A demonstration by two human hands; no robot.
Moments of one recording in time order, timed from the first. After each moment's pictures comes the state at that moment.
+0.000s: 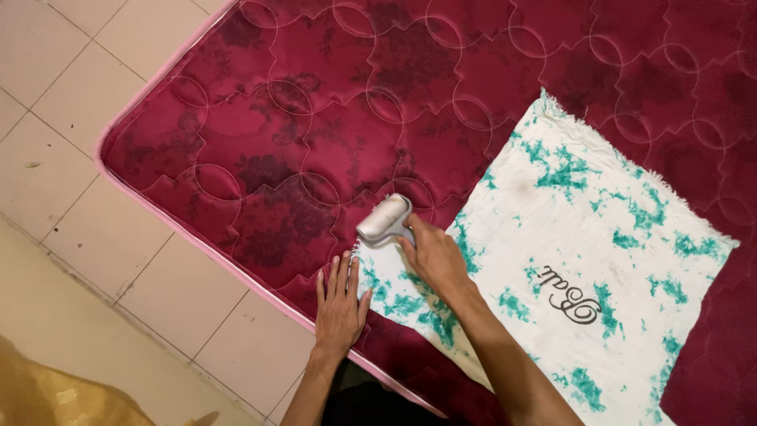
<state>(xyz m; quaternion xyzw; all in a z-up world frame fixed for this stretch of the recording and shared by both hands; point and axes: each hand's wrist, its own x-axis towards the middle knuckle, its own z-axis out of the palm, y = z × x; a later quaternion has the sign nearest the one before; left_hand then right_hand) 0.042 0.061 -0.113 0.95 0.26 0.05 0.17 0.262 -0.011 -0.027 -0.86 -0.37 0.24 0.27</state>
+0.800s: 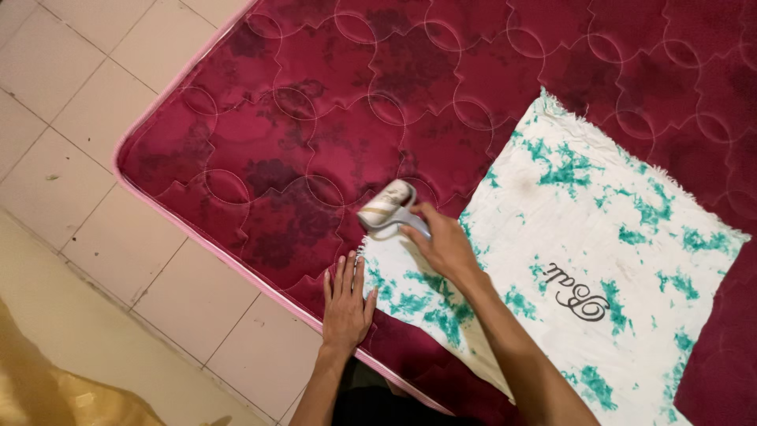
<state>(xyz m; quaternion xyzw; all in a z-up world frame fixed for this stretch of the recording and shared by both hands) 0.041 0.063 -0.118 0.95 0.26 0.05 0.17 0.283 -0.011 -0.038 -0.83 -0.36 0.26 0.34</state>
